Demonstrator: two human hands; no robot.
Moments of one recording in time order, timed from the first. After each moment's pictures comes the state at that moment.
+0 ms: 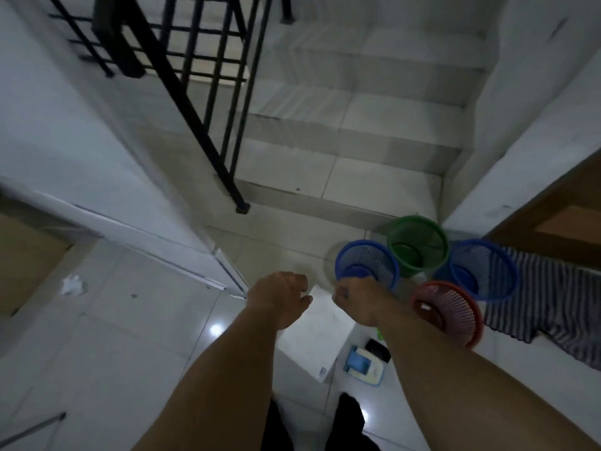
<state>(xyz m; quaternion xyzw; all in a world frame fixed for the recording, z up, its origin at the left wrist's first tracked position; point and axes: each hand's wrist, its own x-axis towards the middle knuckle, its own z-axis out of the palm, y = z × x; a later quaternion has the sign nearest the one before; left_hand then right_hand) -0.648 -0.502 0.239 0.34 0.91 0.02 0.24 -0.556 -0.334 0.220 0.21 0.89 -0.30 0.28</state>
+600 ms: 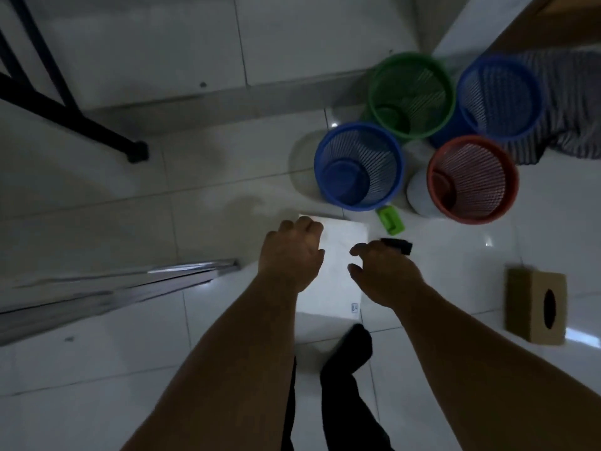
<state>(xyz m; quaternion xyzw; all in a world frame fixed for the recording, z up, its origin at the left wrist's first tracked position) -0.748 -0.456 -0.022 0.57 0.78 -0.02 0.26 -0.589 -0.377 -0.011 0.45 0.79 -0.31 0.29</state>
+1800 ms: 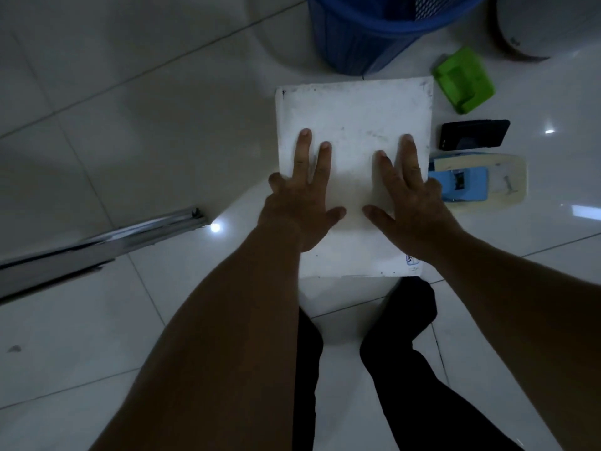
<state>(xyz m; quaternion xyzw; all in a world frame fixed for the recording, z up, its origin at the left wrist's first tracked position) -0.709 -0.502 -0.325 0.57 0.73 -0.11 0.36 -0.520 -0.436 -0.319 0.48 0.78 -0.35 0.20</state>
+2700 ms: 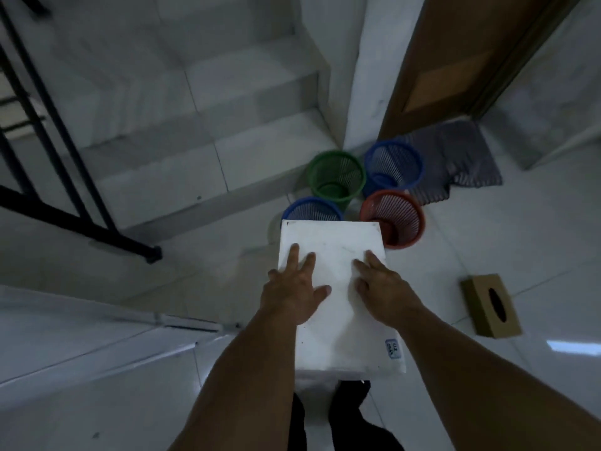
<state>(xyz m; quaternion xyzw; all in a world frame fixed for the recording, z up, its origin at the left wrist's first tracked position) -0.657 -0.465 0.181 0.53 0.77 -0.10 0.35 -0.476 -0.404 0.181 0.52 0.78 -0.32 0.13</state>
